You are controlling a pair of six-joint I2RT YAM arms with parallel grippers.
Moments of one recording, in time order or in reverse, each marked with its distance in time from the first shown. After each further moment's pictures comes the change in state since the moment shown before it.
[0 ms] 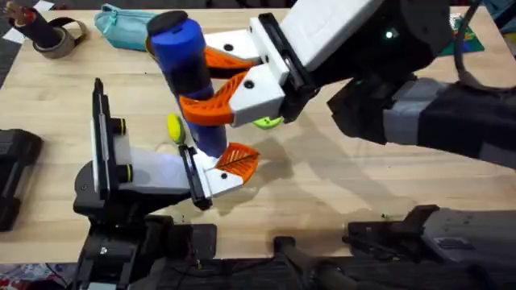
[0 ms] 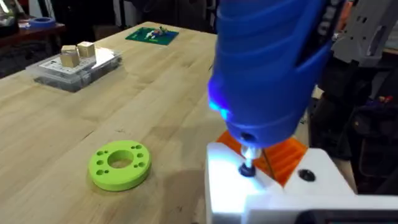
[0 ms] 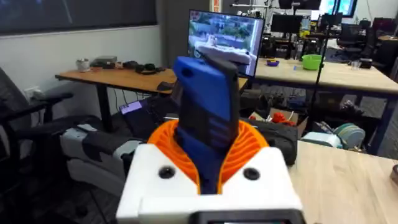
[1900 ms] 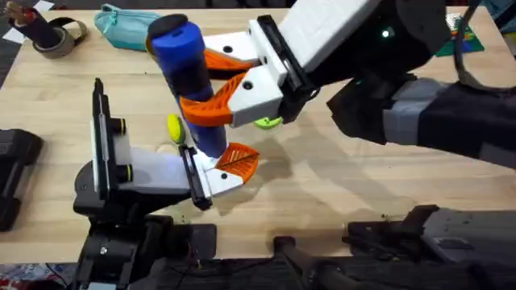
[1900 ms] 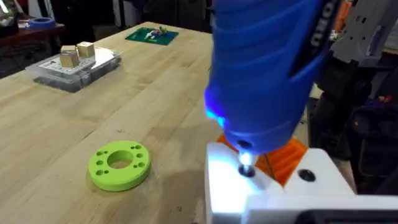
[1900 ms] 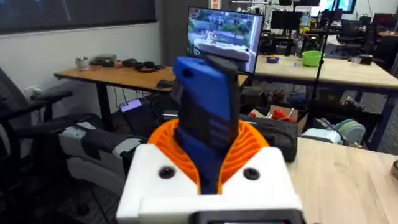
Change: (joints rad) left arm 0.000 0.000 0.000 0.000 0.000 0.000; right arm 0.000 0.000 0.000 -0.026 0.000 -0.018
